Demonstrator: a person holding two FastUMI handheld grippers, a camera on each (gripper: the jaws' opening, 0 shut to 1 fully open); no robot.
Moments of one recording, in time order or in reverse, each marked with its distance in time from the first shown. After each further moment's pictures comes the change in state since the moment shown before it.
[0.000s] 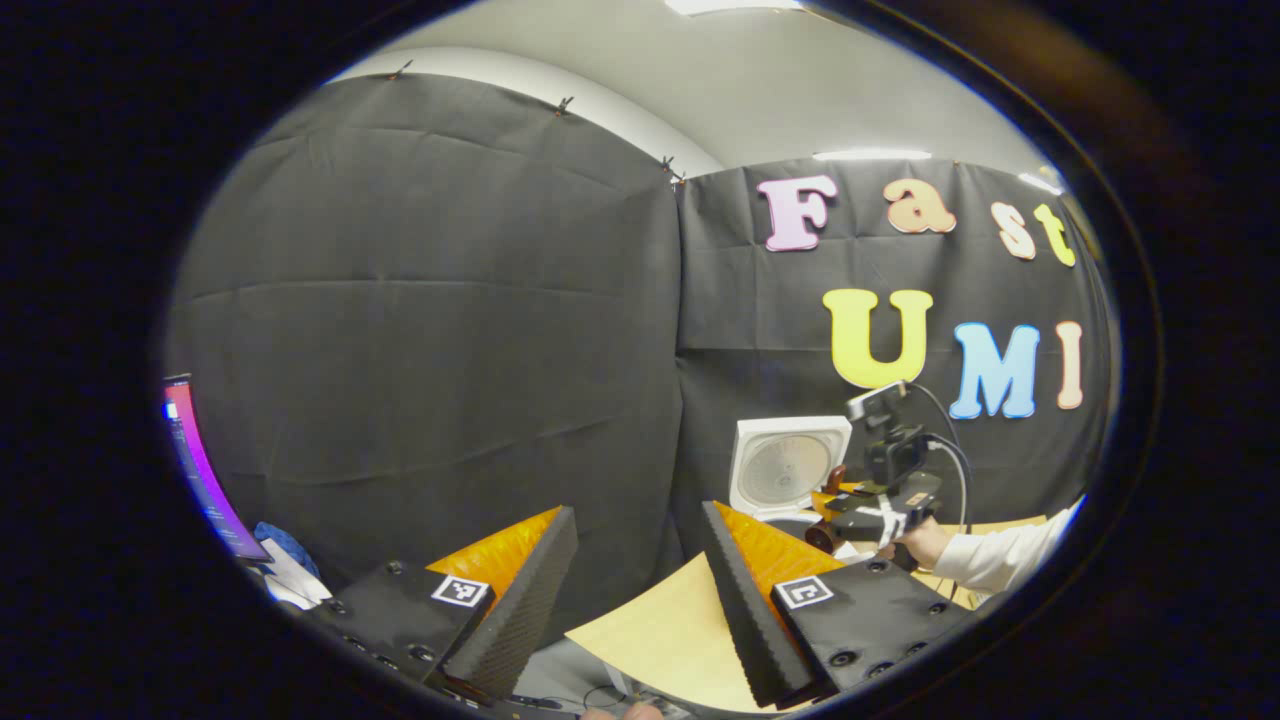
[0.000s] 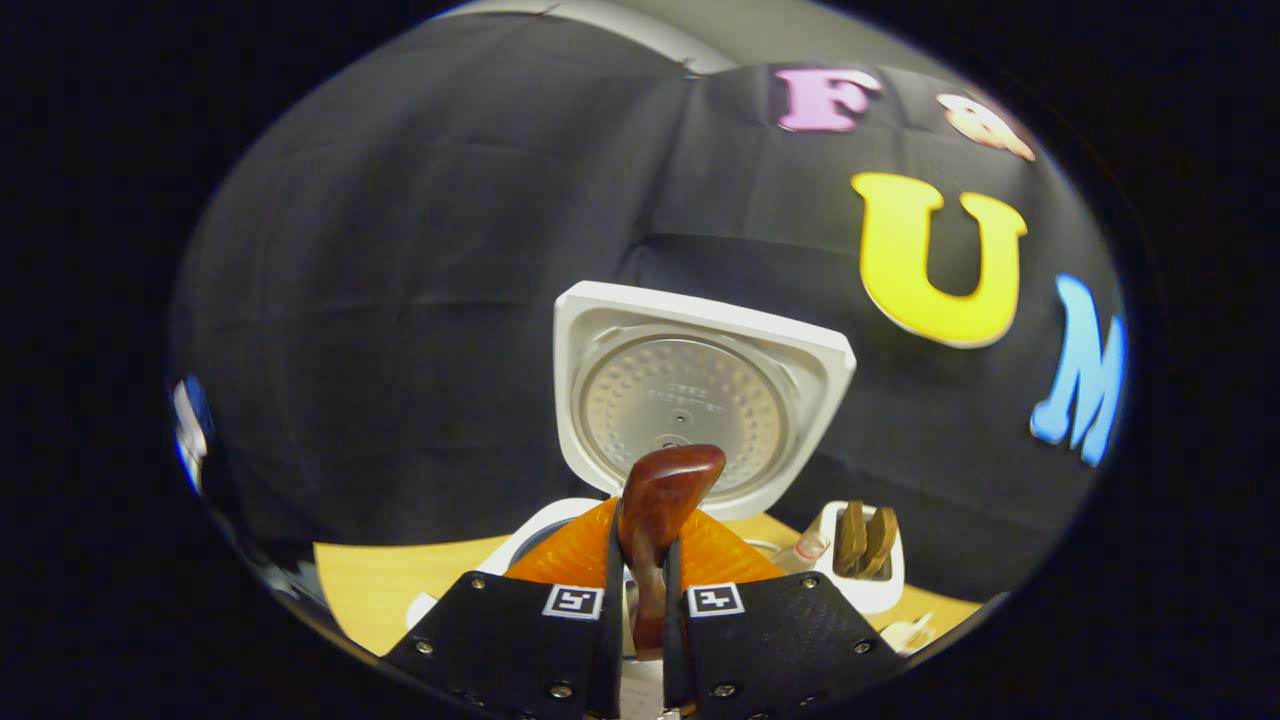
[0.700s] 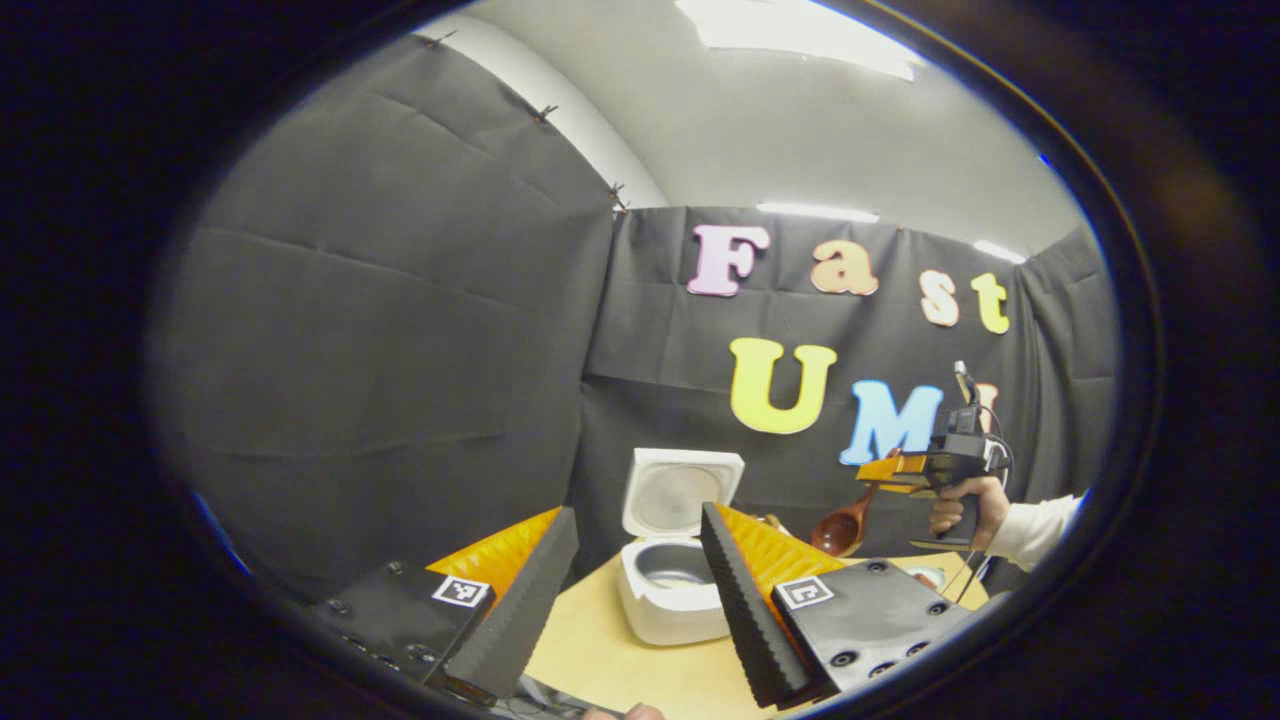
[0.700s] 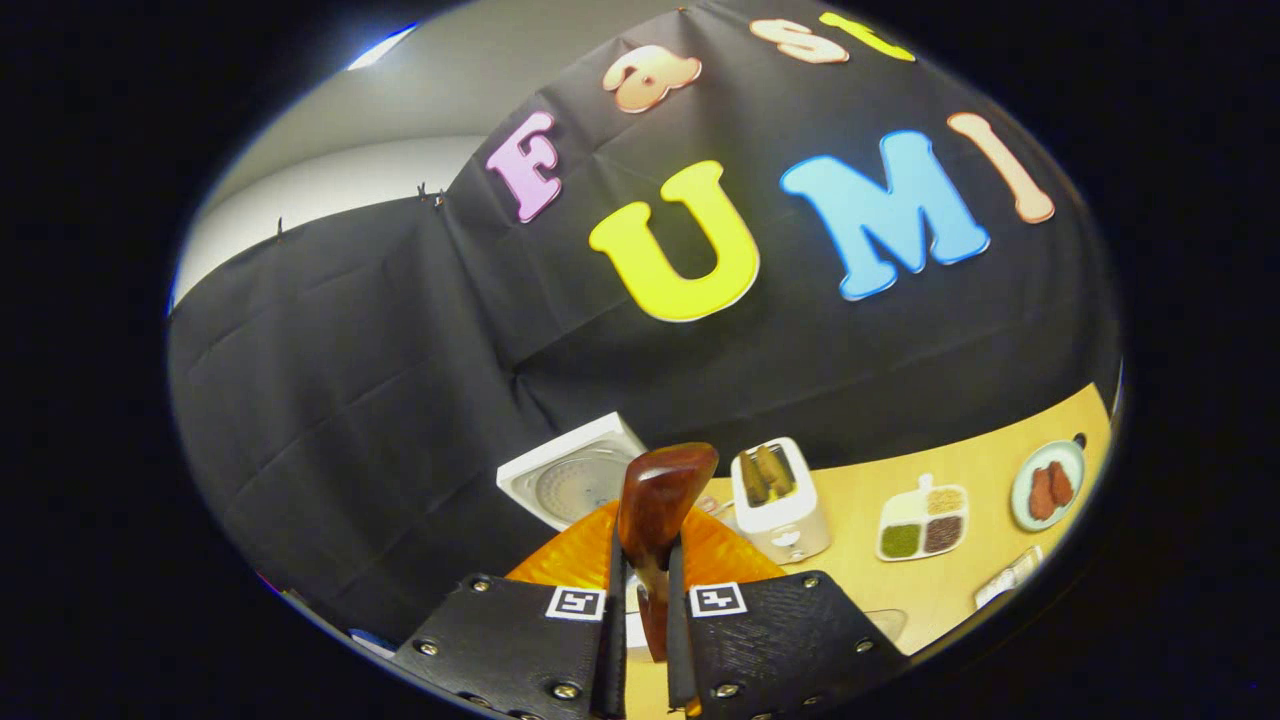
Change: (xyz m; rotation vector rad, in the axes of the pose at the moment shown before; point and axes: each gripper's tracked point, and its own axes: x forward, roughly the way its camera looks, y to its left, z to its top) left arm -0.022 -0.054 0.000 -0.154 -0.086 -0.346; right arm -0.249 -0.136 0.064 0.509 -0.126 -0.179
